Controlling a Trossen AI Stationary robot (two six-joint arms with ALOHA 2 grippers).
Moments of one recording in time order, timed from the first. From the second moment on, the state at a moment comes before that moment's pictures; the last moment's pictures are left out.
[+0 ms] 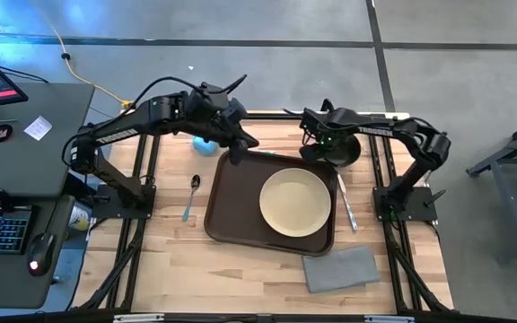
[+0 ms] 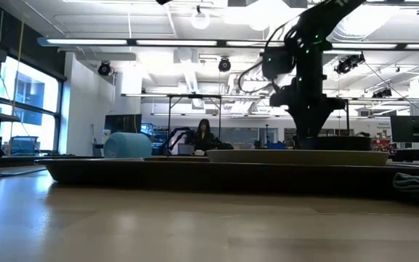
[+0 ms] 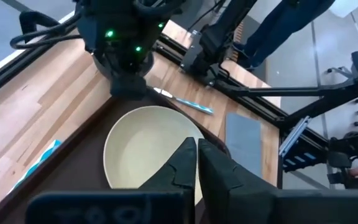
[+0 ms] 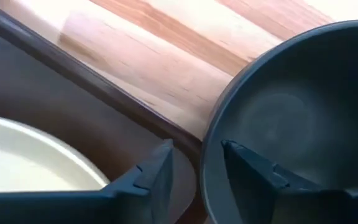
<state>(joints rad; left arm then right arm) 0.20 1.51 1.81 -0.87 0.12 -0.43 -0.57 1.65 1.15 -0.96 0.08 0.56</state>
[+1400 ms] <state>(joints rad) 0.20 1.51 1.81 -0.95 0.12 -0.39 -0.27 1.42 1.34 -1.06 0.01 0.41</state>
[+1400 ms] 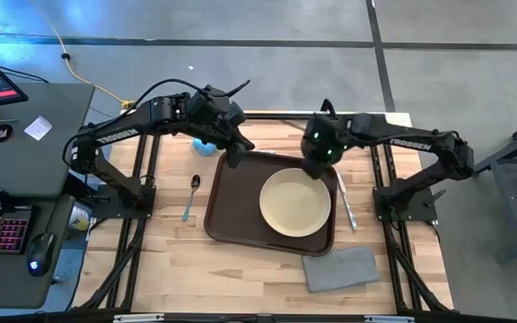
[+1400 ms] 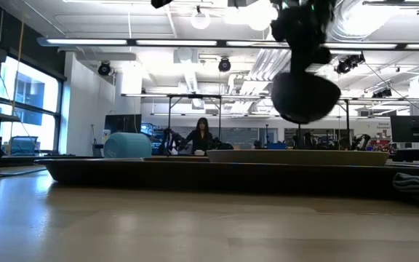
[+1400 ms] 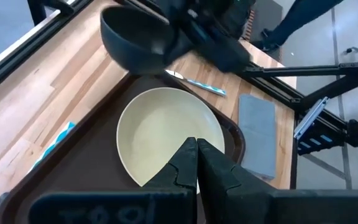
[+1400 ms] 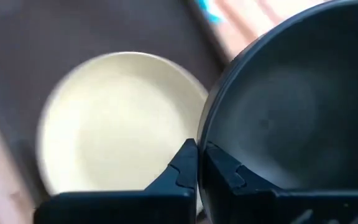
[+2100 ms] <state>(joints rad) 0.20 1.36 1.81 -1.08 0.18 -0.31 0.12 1.75 1.36 -0.86 -0.02 0.93</state>
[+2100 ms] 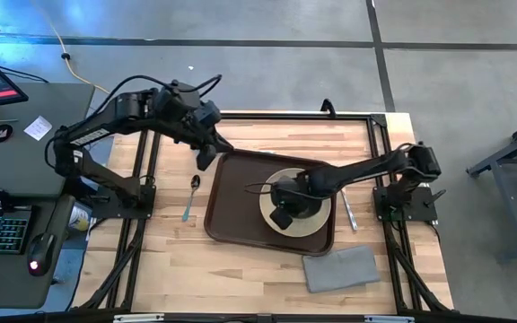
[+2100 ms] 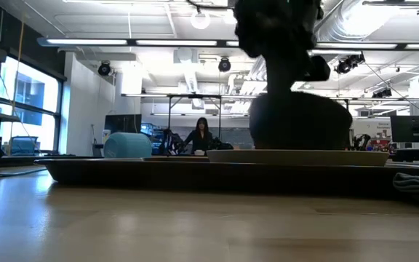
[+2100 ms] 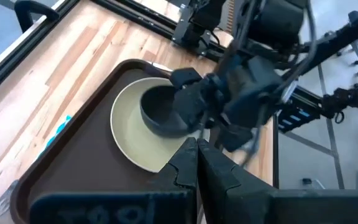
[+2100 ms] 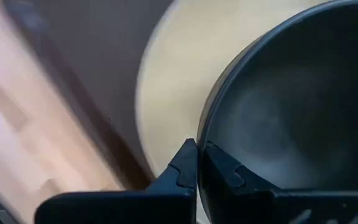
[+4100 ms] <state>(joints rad) 0.37 1.33 1.81 -1.34 -0.02 -0.21 0.09 1.41 1.36 -0.72 0.14 0.99</state>
